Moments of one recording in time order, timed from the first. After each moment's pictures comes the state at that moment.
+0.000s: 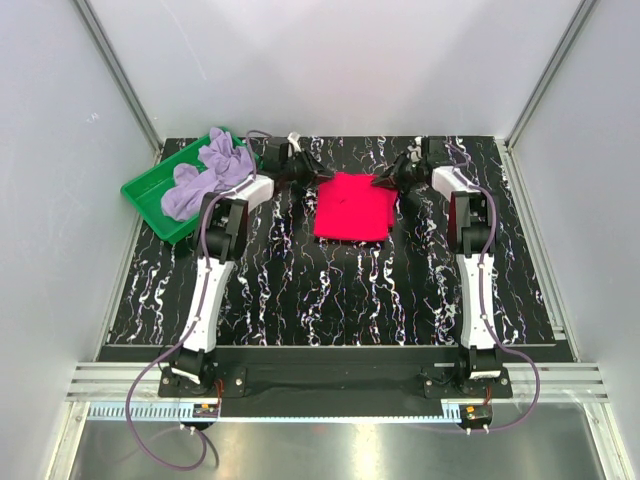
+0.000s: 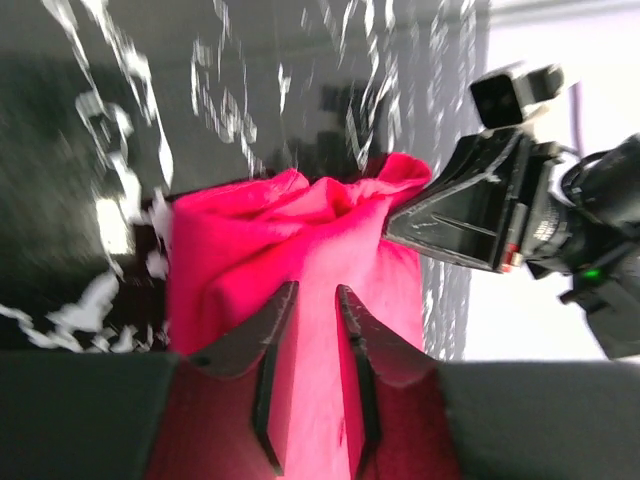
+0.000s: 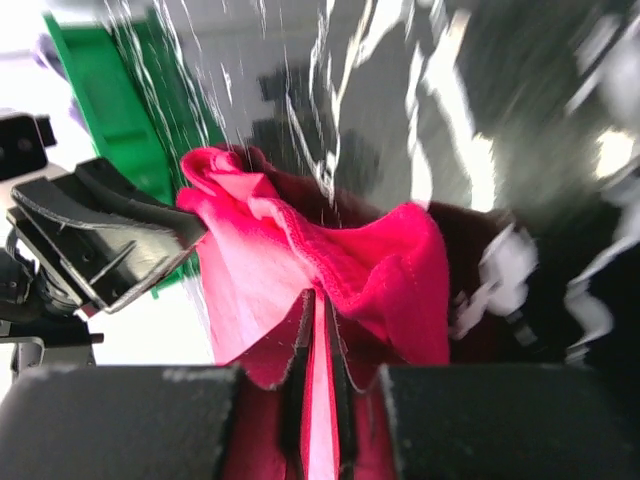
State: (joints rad) left arm -0.28 2.60 2.03 0.07 0.63 -0.93; right arm 0.07 2.60 2.06 -0.26 -0.76 0.78
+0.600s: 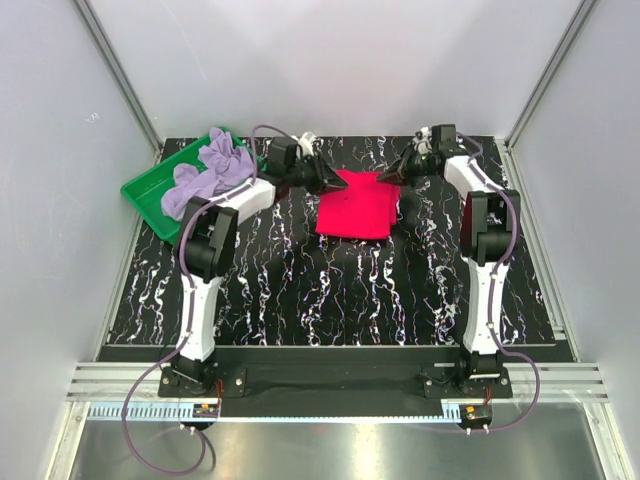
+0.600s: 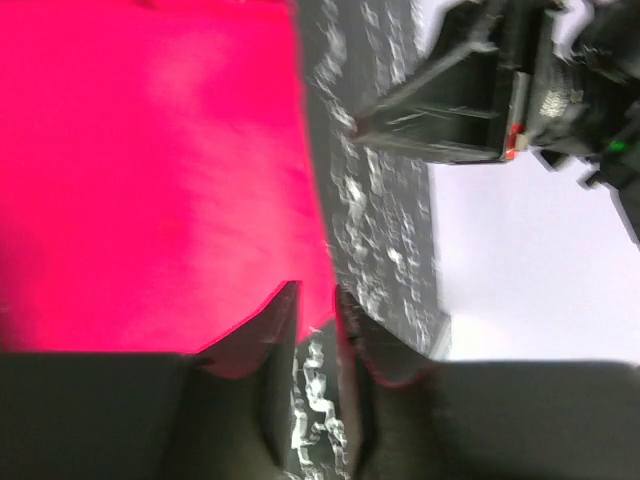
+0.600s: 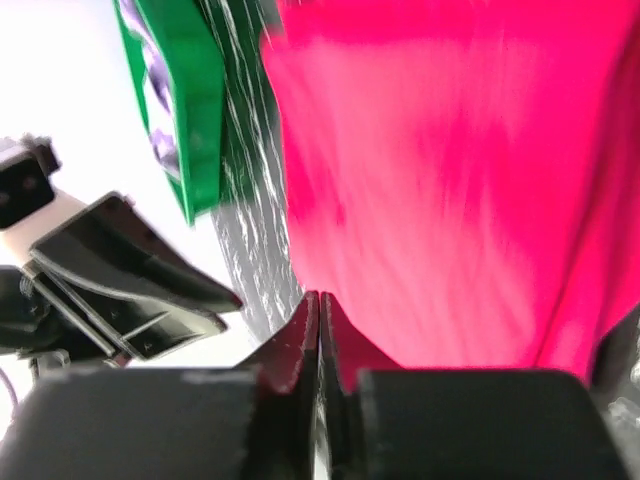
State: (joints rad) left arm -0.37 2.22 1.67 0.06 0.67 -0.86; right arm 0.05 2.37 1.96 -0.45 -0.83 0.71
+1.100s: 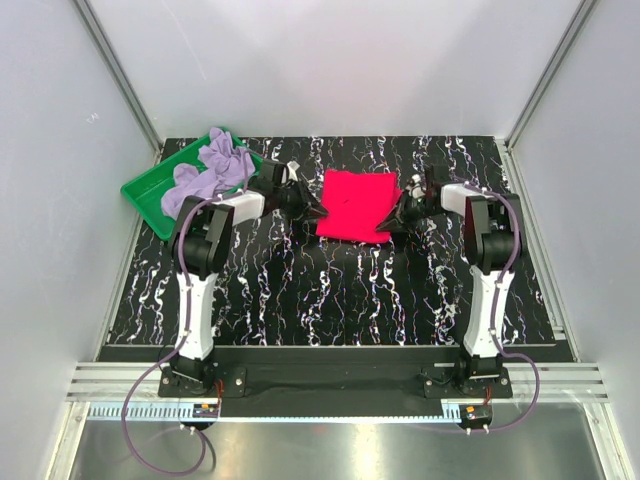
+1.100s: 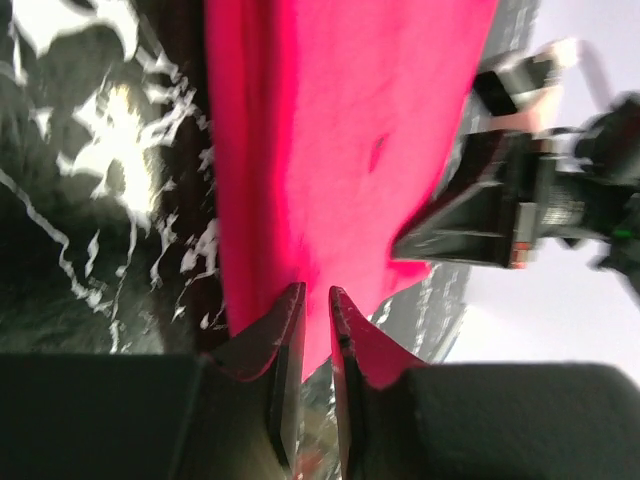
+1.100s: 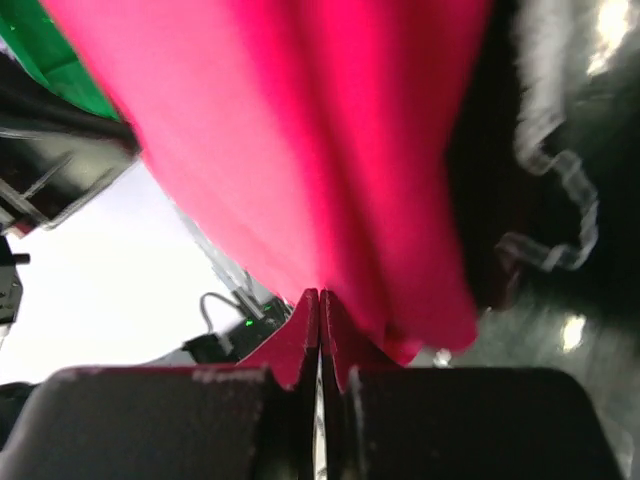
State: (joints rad) left arm -0.31 2.22 1.47 0.01 0.68 -0.85; right arm 0.08 2.24 1.47 -0.44 -0.85 0.60
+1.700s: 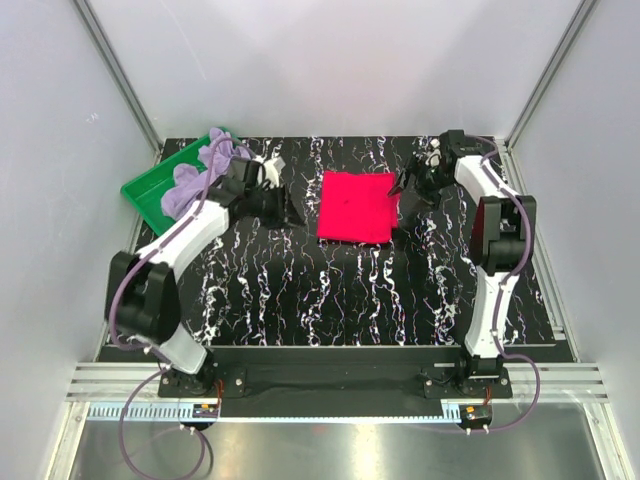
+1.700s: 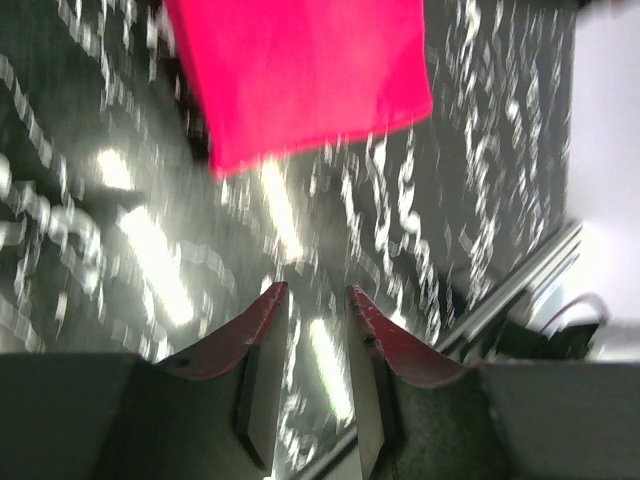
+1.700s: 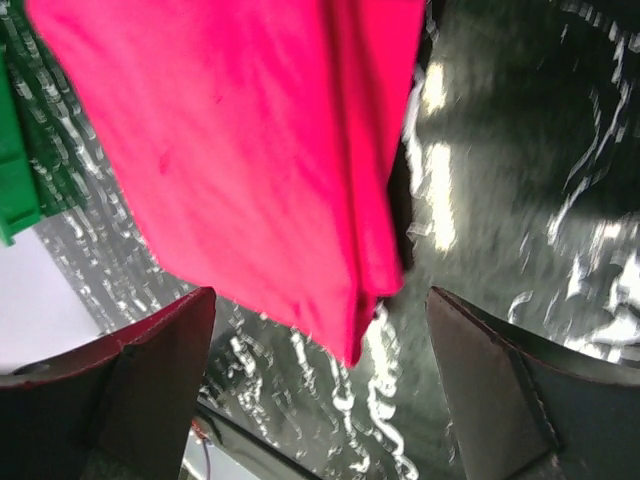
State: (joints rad) left arm -0.33 1.66 1.28 -0.44 0.54 -0.47; right arm 0.03 2.16 1.77 -0.75 -0.52 0.43
